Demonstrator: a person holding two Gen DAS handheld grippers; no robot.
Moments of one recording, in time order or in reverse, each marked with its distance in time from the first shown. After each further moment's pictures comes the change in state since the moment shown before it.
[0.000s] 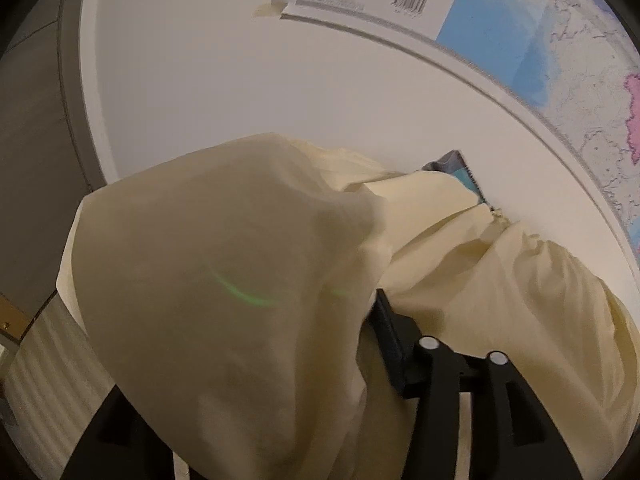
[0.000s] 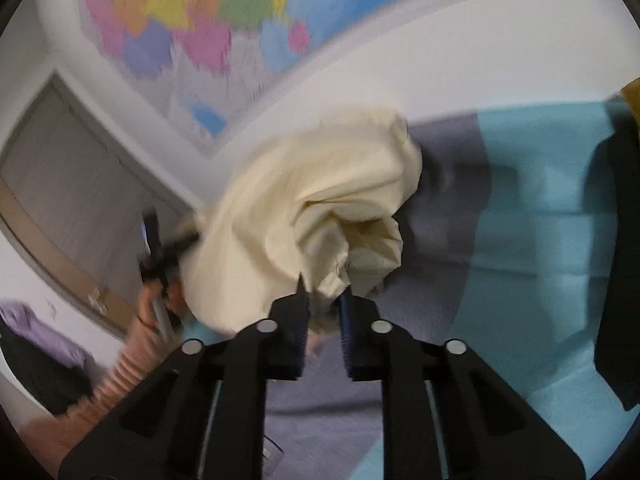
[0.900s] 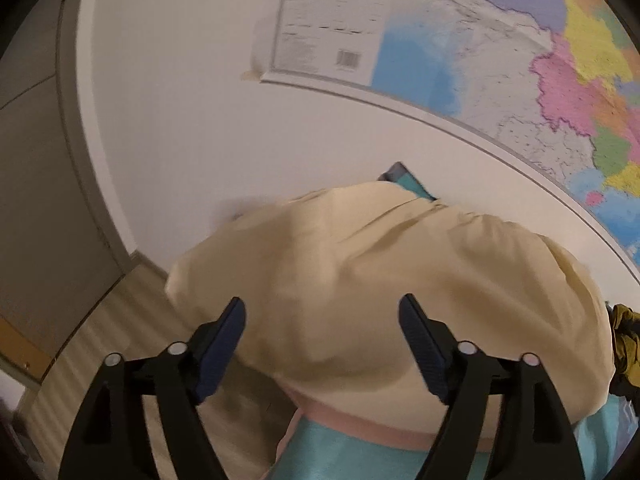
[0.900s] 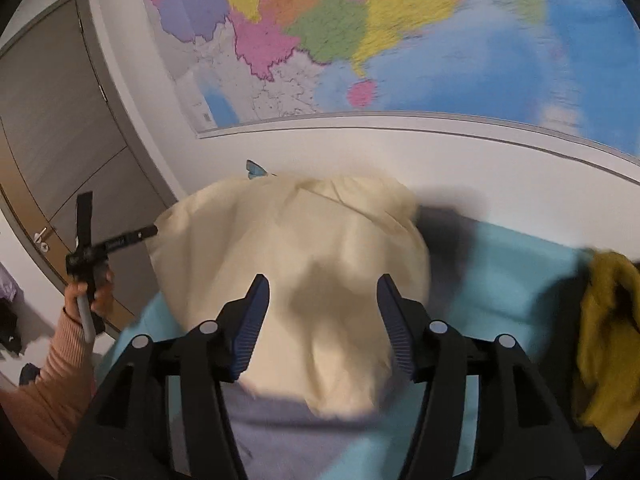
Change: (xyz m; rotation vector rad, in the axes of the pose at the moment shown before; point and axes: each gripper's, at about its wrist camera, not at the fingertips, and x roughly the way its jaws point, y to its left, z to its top) left arm -0.100 -0.010 -0.036 0.148 -0.112 -0.027; right arm 0.015 0.071 0.059 -0.269 -0.052 -0.178
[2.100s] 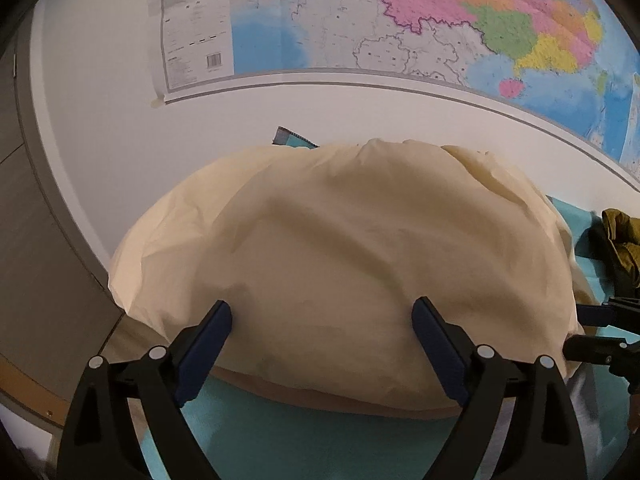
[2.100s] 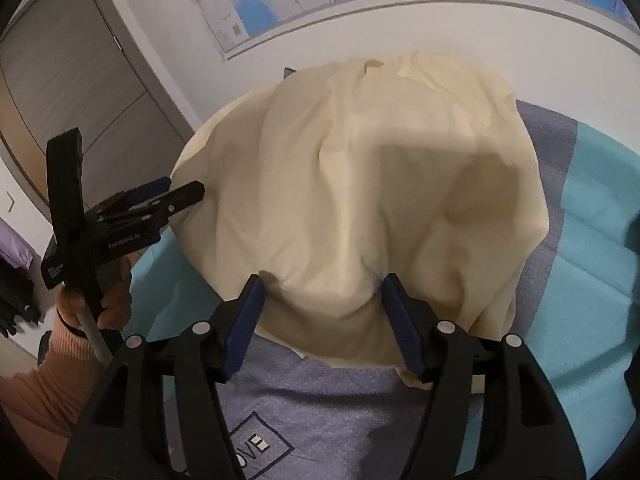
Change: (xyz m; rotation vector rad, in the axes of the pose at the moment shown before) left arm -0.001 -0.124 -0.069 0.226 -0.035 0.011; right arm 0.068 0.039 -0.066 -0.027 0.178 0.094
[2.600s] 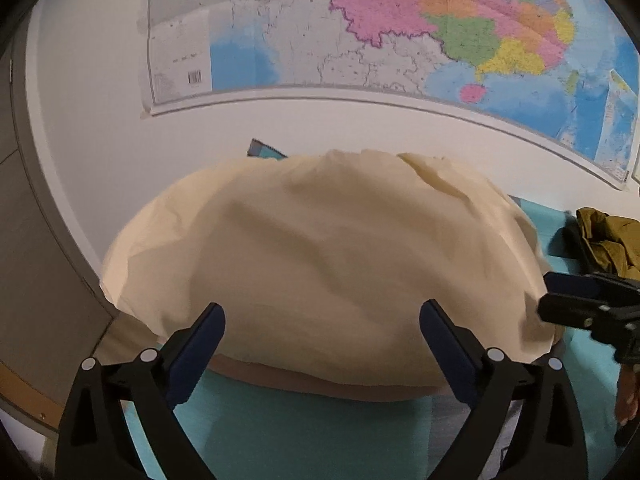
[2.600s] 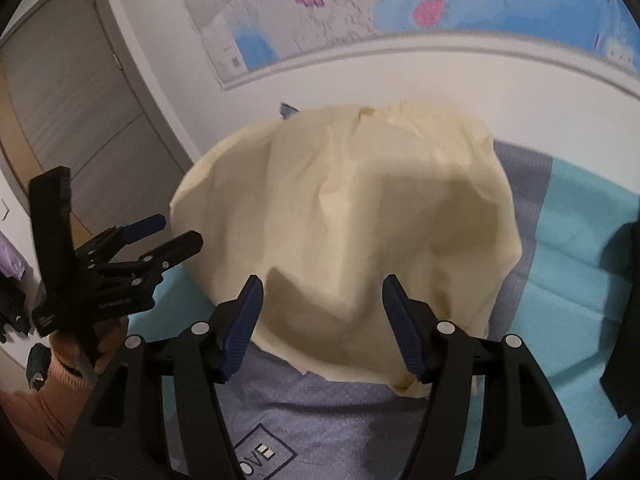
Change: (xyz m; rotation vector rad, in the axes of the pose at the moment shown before) left arm -0.022 -0.028 -0.004 0.008 -0.015 -0.044; right arm -0.010 0.005 0.010 0.001 -0.079 -0.044
